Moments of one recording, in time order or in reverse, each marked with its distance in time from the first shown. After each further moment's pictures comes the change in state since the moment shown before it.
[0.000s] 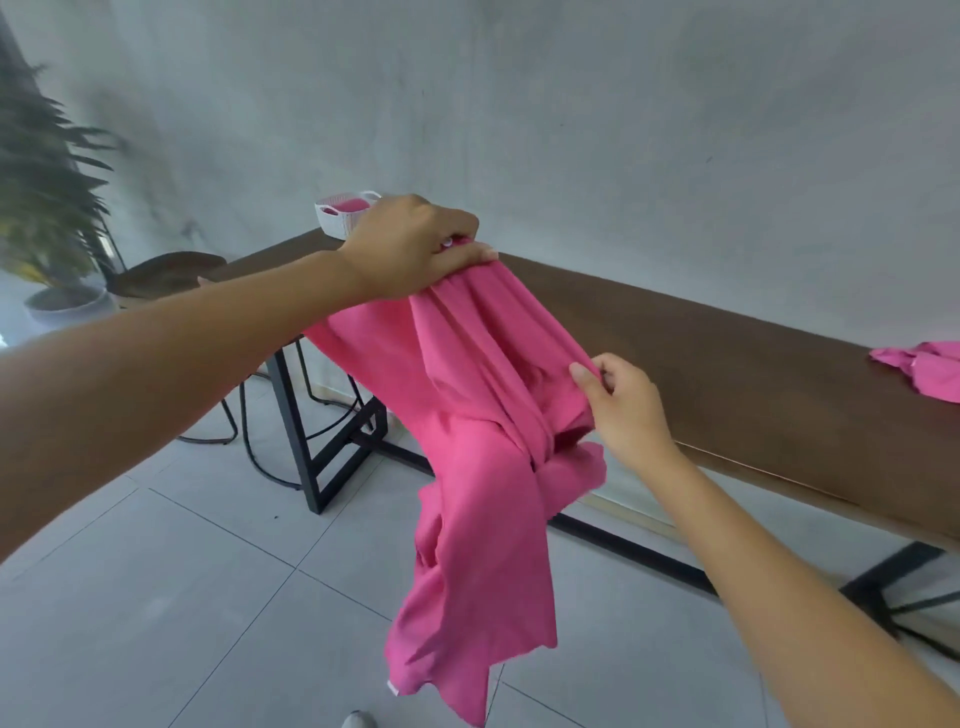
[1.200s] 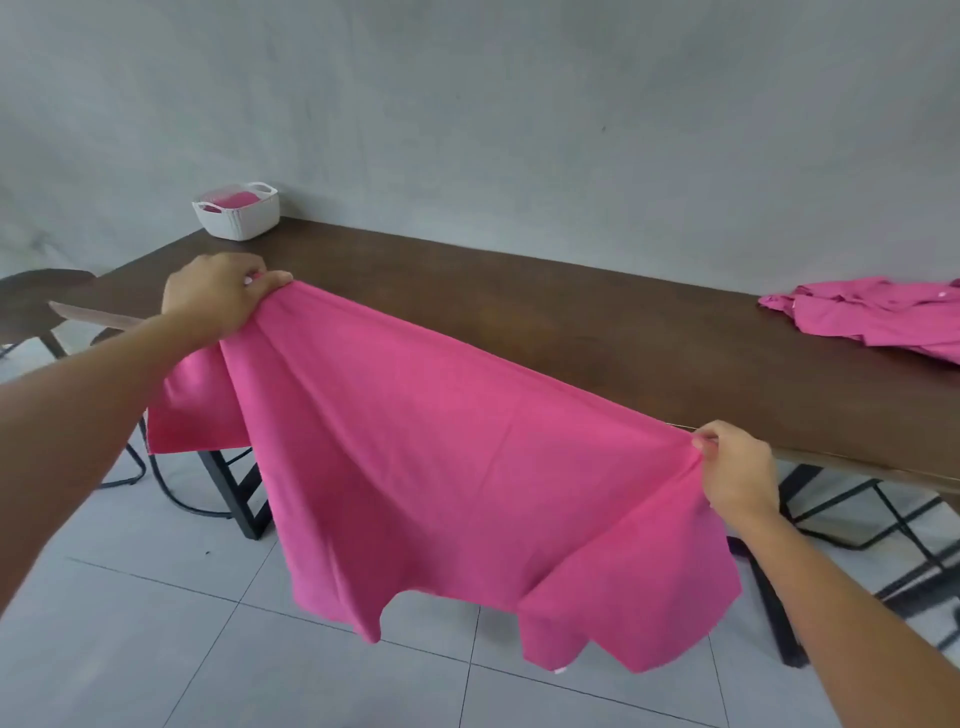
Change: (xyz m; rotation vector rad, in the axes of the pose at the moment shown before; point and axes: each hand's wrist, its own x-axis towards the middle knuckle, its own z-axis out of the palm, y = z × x) left_hand -0.054 -0.100 0.073 -0.050 -0.226 -0.690; right_hand -0.065 0.179 -0.122 -0.453 0.244 0.507
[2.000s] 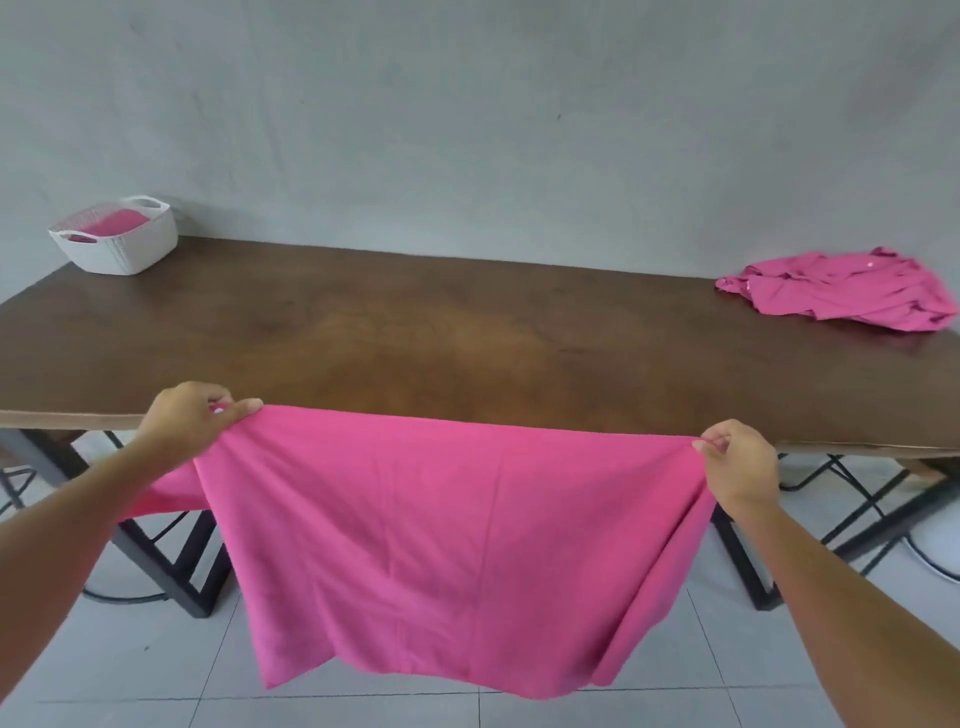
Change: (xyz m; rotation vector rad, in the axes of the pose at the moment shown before) left_hand 0.081 -0.102 0.142 -0.189 -0.310 0.017; right_hand 0.050 -0.025 0.059 -0.024 0.162 0.125
